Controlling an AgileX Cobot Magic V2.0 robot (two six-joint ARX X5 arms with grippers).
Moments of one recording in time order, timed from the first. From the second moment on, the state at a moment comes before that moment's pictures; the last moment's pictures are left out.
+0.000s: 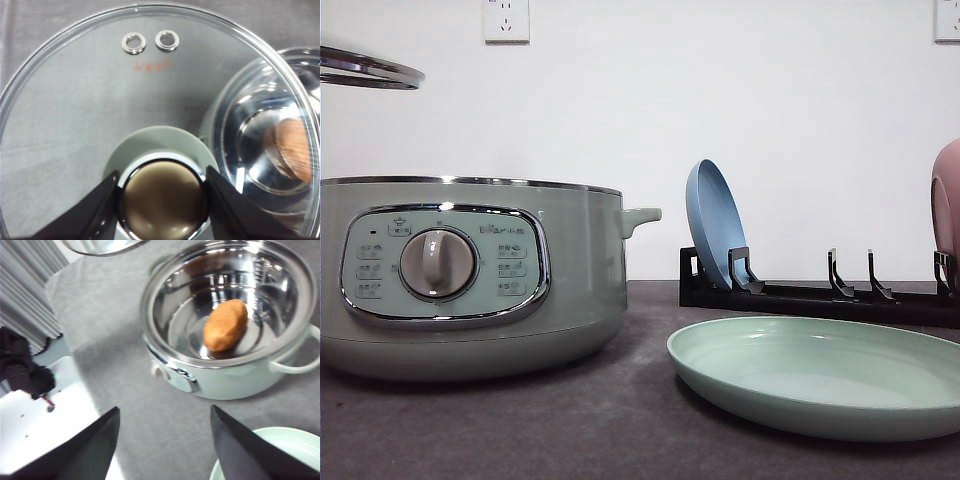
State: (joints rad) left_arx -0.05 1.39 1.75 -1.29 -0.09 0.04; right_arx 0.72 1.18 1.28 -0.77 -0.42 0.06
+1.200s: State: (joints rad) left_arx -0.02 1.39 1.75 -1.29 -0.08 0.04; right_arx 0.78 1.98 1.96 -0.80 -0.29 0.11
